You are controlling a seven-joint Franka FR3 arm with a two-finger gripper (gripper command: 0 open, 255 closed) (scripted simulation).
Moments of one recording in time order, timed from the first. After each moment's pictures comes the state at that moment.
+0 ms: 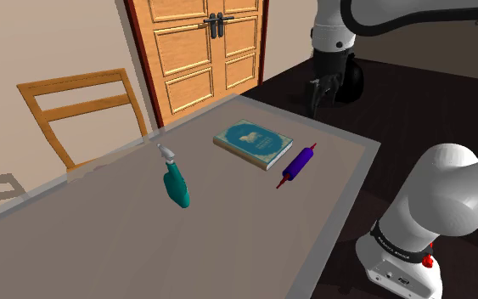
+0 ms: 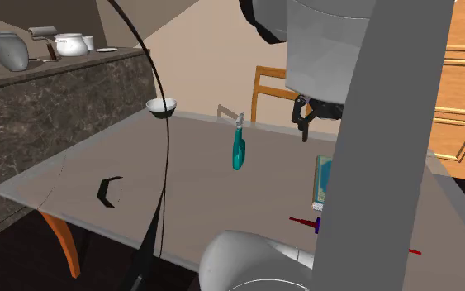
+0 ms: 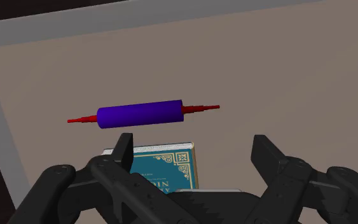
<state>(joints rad) 0.02 -0.75 0.03 -2.41 -0.09 1.61 0.14</state>
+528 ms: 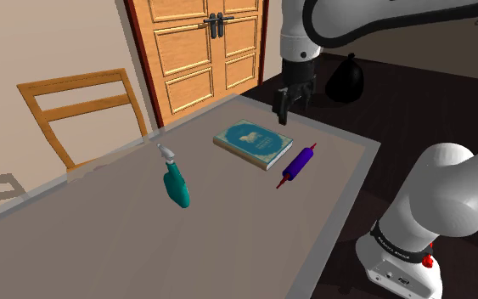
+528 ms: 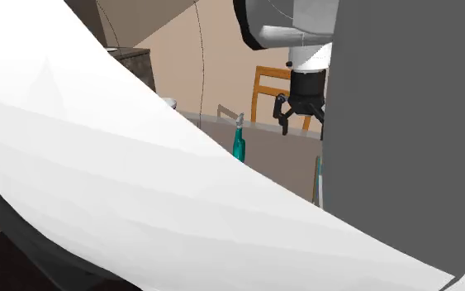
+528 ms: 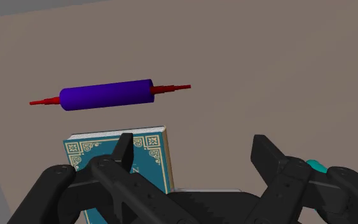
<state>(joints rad) 0.05 -0.58 0.10 -2.35 -0.03 1.72 0.23</state>
